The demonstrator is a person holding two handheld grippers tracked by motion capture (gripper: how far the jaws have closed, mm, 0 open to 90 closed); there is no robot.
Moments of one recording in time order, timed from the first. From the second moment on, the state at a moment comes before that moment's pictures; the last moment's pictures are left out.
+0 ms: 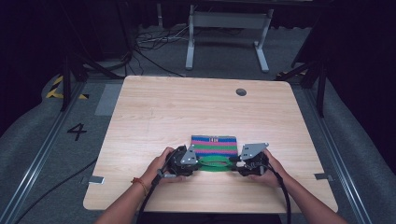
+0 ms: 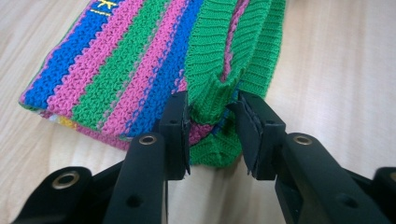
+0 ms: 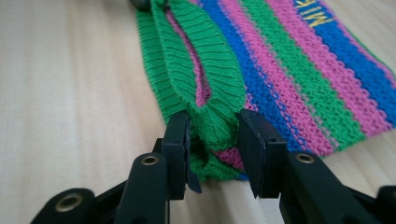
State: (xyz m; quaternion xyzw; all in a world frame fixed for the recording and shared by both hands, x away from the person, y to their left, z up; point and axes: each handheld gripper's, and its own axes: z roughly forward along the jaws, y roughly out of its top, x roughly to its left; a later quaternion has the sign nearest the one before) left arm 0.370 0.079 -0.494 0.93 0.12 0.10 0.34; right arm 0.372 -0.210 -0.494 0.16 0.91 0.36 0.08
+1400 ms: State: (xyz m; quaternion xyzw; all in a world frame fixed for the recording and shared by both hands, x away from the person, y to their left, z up) left arm 0.373 0.086 -0.477 0.93 0.15 0.12 0.32; right arm 0.370 -0.210 -0.481 0.16 0.92 0.35 0.10
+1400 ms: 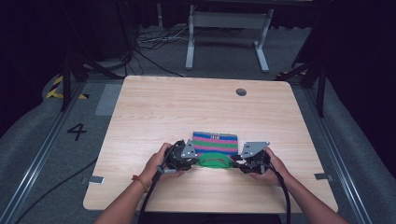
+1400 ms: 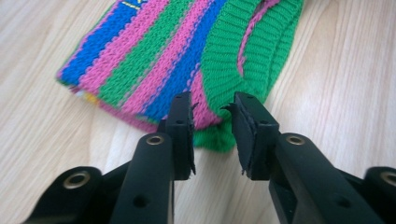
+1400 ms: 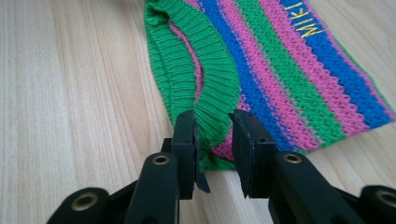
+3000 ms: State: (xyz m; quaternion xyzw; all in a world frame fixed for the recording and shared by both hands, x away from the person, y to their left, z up) left arm 0.334 0.227 -0.476 0.91 0.27 0.13 0.30; right arm 0.334 -0.322 -0.475 0.27 0.89 0.32 0.17
